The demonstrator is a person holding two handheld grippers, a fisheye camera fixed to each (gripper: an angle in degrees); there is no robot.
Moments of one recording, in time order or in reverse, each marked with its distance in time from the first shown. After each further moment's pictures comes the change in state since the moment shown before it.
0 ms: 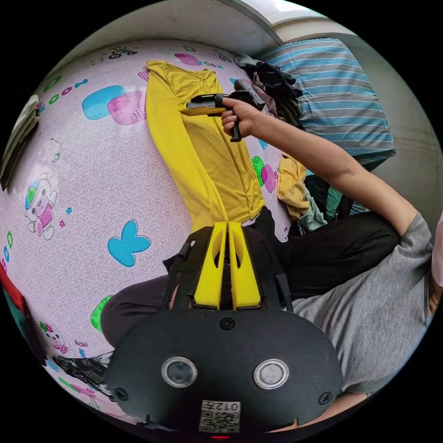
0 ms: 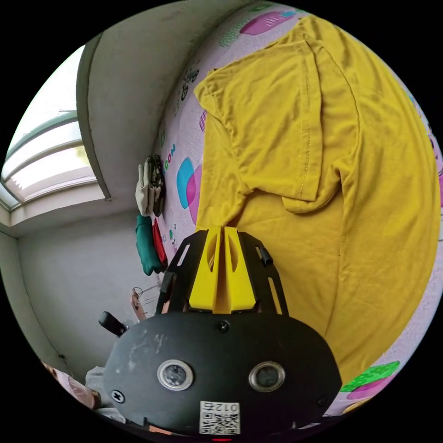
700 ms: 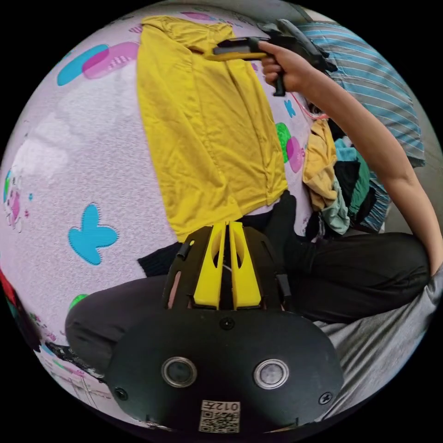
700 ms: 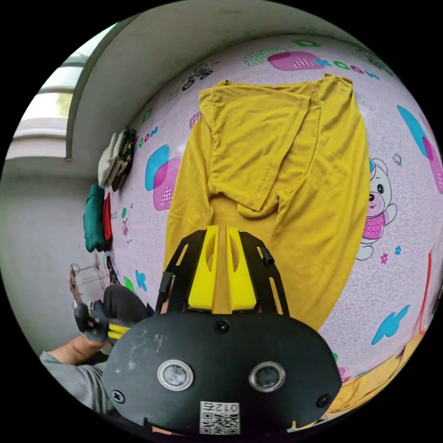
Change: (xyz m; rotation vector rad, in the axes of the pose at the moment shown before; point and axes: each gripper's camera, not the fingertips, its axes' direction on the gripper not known) left arm -0.003 -0.064 0.121 -0.175 -0.133 -0.112; right arm -0.007 0.048 0.018 -0.019 0.378 -0.238
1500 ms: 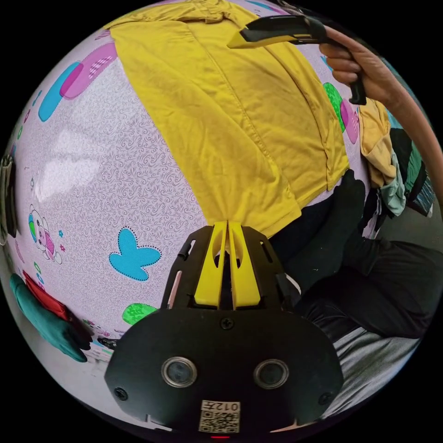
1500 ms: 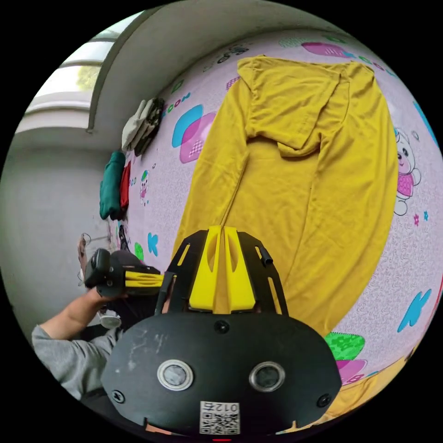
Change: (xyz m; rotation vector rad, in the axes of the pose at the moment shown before) left arm 0.017 -0.106 0.078 -0.227 -0.286 0.091; right arm -0.005 0.073 0.057 -0.087 -0.118 -0.044
